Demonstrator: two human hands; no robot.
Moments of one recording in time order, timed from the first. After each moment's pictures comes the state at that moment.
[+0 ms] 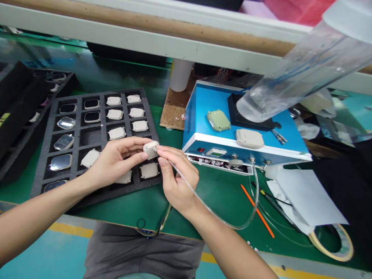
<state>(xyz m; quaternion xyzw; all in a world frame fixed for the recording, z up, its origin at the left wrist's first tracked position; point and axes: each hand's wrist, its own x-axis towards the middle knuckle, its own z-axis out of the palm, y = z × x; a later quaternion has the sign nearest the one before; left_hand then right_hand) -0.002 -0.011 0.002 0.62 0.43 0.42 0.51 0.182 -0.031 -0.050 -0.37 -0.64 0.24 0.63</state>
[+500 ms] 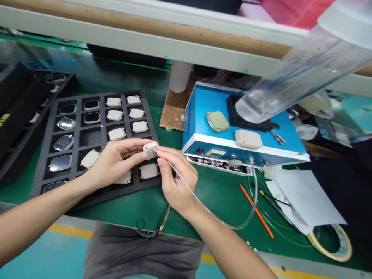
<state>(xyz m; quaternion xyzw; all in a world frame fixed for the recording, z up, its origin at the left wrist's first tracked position) -0.002 -0.010 0.003 0.62 0.45 0.40 0.50 0.181 -0.031 -0.047 -0.38 -0.64 0.23 0.63</state>
